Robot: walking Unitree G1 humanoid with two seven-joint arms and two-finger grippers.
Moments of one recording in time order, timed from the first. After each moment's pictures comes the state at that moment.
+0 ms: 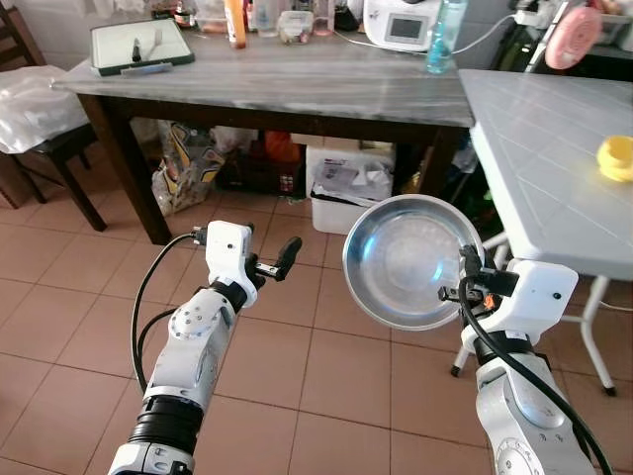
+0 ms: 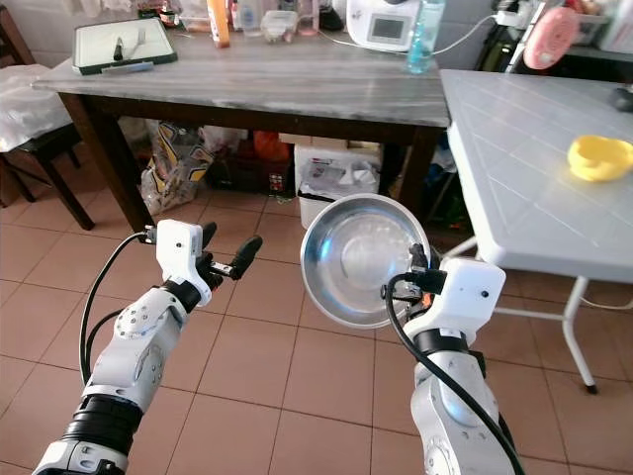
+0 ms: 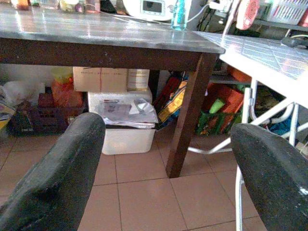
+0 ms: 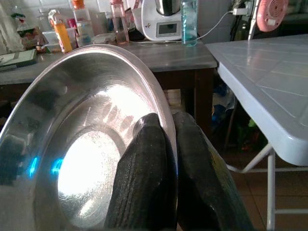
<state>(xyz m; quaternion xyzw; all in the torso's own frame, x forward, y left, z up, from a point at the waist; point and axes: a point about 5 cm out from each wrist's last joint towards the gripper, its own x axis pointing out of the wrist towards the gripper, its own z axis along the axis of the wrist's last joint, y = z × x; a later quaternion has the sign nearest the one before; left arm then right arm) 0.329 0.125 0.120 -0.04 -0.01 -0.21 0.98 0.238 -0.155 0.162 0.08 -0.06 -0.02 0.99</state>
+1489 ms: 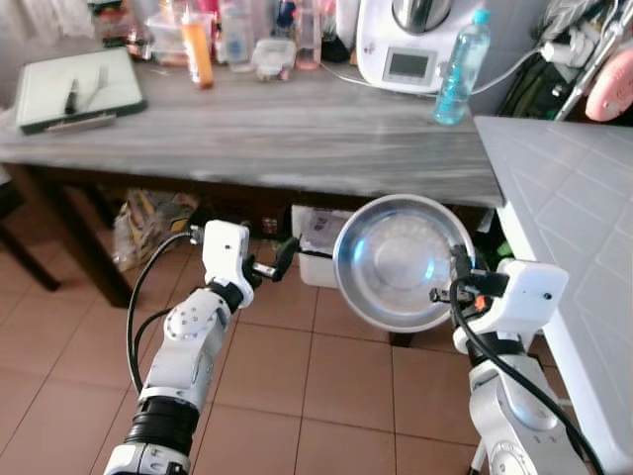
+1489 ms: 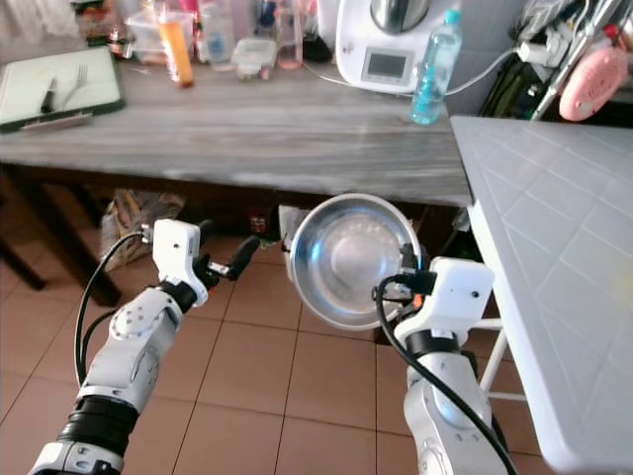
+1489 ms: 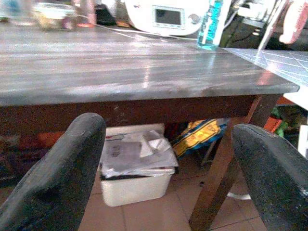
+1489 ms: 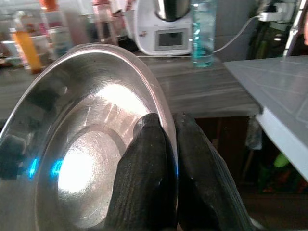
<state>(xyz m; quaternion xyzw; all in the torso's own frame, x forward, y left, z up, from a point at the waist) 0.327 0.123 0.120 -0.03 -0.02 -0.22 0.97 0.236 -0.150 0.164 0.07 -0.06 -0.01 1.00</state>
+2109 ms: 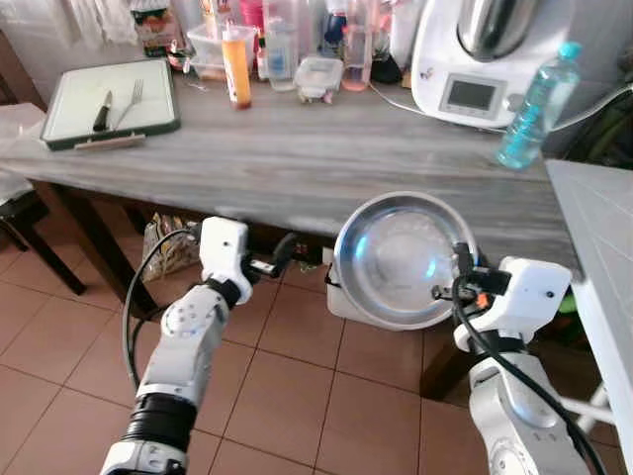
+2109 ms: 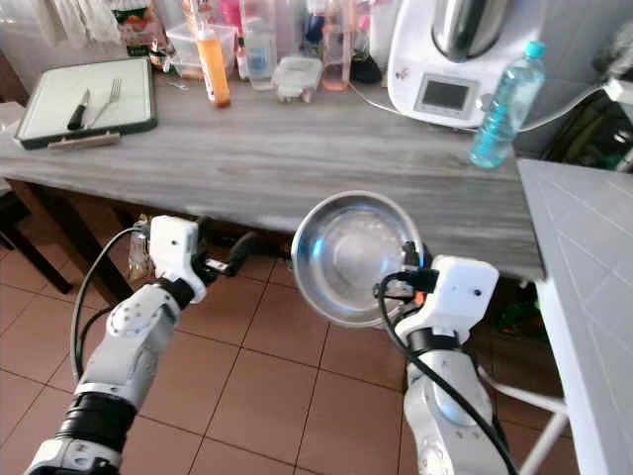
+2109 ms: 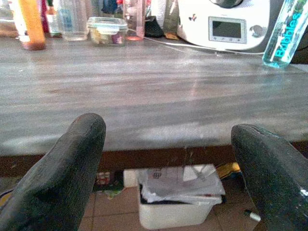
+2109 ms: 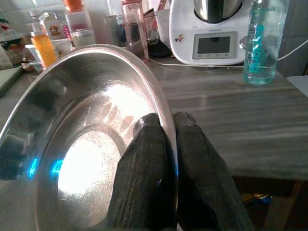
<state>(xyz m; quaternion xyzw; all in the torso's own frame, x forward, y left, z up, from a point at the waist) 0.328 0.123 0.123 -0.02 -0.02 -0.22 0.97 0.236 -0.151 0.165 0.08 -0.07 -0.01 0.99</state>
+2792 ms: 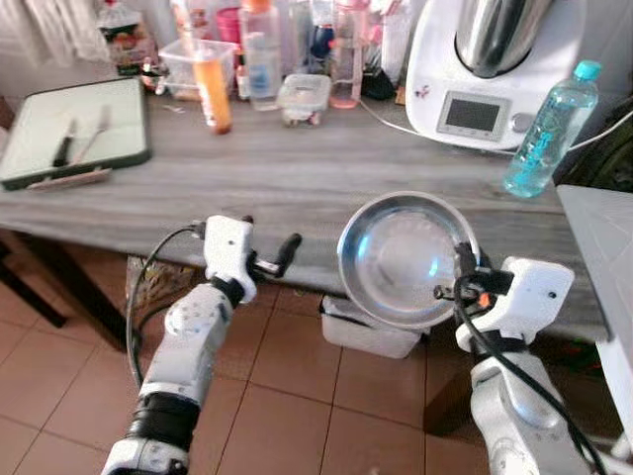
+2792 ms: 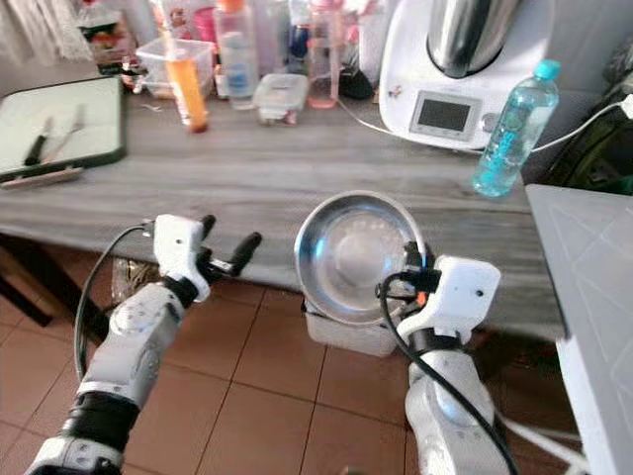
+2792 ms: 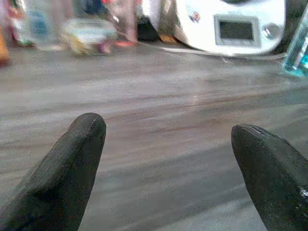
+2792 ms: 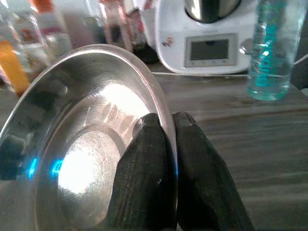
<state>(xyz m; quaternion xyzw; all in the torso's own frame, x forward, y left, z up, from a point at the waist) 0.327 0.117 0.122 -0.02 -0.02 -0.23 0.97 0.237 -0.156 0.162 0.07 -0.06 -0.02 1.00</state>
